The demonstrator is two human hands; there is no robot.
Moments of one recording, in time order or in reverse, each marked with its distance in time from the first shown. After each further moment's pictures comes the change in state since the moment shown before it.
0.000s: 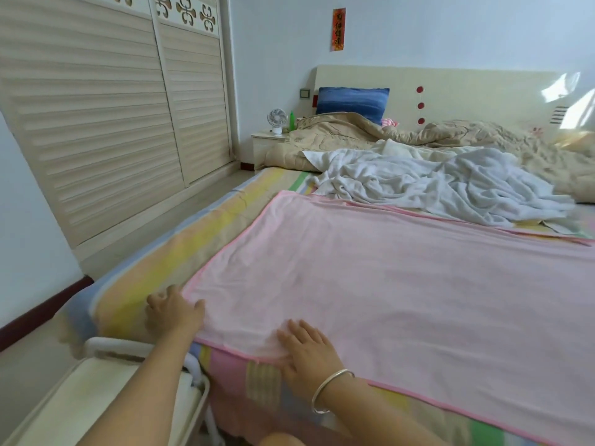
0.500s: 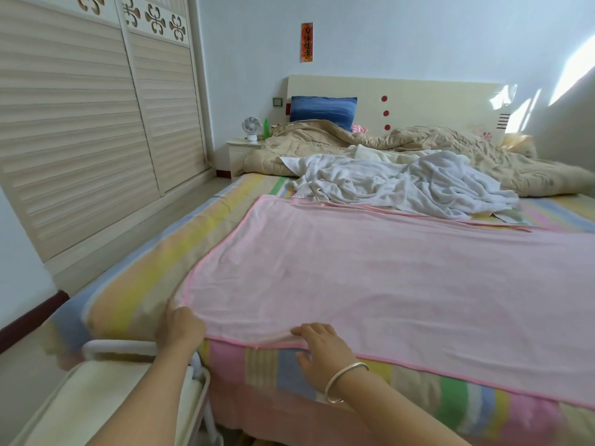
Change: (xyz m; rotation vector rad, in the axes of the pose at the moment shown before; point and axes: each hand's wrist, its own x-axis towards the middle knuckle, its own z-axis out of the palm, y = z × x) left_hand -0.028 -0.010 0.000 0.014 -0.129 0.178; right_hand -0.054 -0.007 -0.015 0.112 0.125 0.175
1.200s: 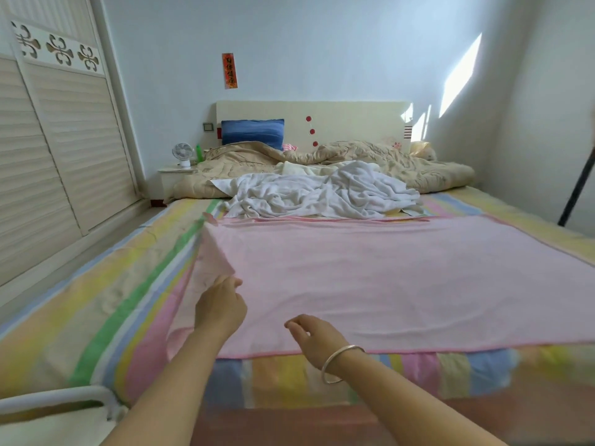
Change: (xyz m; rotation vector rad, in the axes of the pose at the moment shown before) left_hand -0.117 0.184 -0.008 -0.154 0.018 0.635; right_hand -0.069 0.075 -0.067 0.368 0.159 0.225
